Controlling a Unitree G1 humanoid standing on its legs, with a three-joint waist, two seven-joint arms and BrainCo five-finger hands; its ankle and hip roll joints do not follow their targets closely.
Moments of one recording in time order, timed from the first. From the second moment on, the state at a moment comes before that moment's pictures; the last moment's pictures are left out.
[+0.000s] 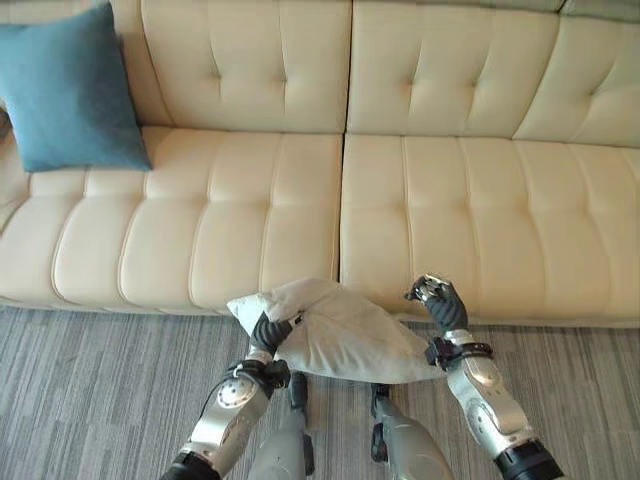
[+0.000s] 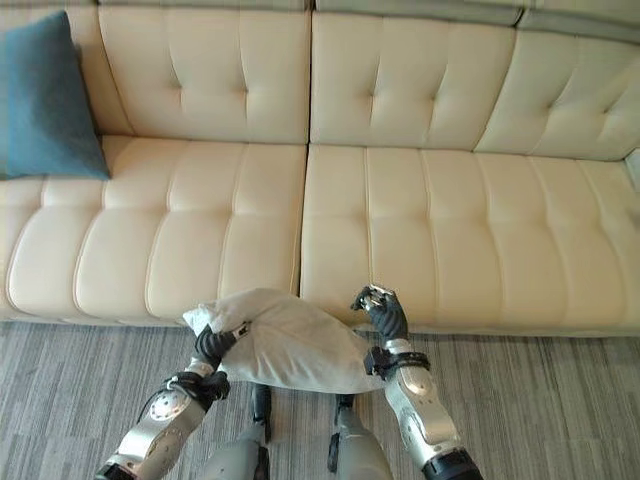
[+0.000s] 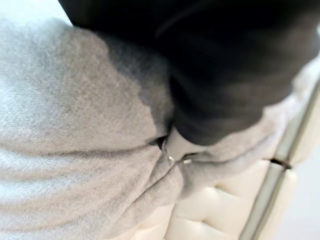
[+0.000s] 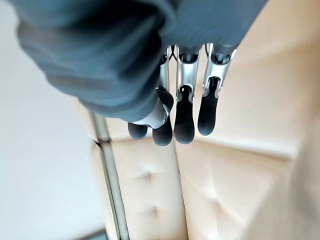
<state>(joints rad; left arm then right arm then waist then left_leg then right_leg) 0.04 0.36 -0.39 0.20 -0.64 -0.14 0.19 0.04 -0.27 0.16 0.15 0.40 -0.21 -0.16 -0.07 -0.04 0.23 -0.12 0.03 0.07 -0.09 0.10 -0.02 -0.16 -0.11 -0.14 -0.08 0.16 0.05</state>
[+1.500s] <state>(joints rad) 0.09 0.38 -0.42 0.08 -0.56 -0.13 0.25 0.08 -0.17 0.19 0.87 0.19 -0.10 -0.36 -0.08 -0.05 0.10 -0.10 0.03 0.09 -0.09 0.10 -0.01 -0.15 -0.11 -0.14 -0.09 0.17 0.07</state>
